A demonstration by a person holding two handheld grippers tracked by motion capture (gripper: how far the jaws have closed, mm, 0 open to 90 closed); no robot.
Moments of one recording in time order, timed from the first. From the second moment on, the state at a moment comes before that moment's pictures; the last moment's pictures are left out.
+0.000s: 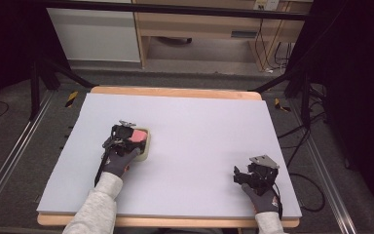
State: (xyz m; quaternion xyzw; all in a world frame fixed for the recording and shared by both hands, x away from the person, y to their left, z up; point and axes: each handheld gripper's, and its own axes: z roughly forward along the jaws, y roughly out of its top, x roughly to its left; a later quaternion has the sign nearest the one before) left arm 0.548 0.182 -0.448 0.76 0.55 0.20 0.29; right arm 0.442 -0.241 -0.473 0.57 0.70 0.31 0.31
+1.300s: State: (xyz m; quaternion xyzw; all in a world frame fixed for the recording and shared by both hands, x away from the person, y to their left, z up) left arm 0.515 0.200 -0.424 0.76 0.49 0.23 0.37; right arm 0.440 -0.244 -0.472 0.57 0.69 0.31 0.32
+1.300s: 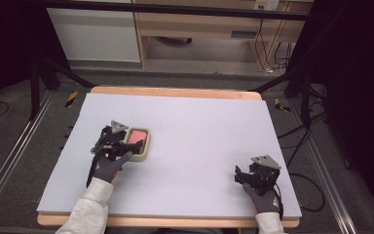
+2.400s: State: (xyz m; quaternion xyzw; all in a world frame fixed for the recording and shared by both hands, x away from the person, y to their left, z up) left arm 0.452 0.277 -0.454 0.74 0.48 0.23 0.41; right arm 0.437 -0.254 -0.470 0.59 0.67 0.30 0.33
